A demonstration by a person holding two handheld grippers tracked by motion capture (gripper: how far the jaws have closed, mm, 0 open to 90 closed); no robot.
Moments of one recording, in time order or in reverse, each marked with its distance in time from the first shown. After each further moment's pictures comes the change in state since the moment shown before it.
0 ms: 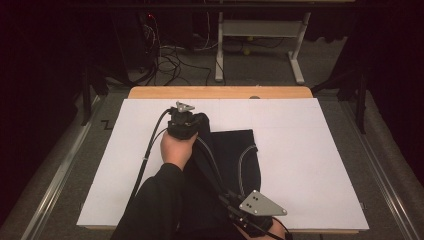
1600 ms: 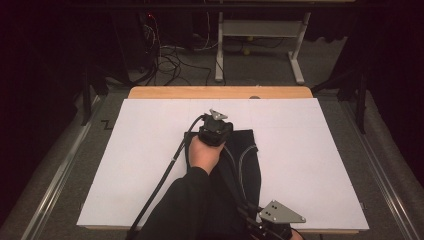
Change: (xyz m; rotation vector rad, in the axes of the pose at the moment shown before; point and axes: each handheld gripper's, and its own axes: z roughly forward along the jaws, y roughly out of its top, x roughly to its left) left arm -0.066 -0.007 0.051 0.055 -0.088 0.084; right arm -0.018 -0.035 -0.031 0.128 -0.035 0.078
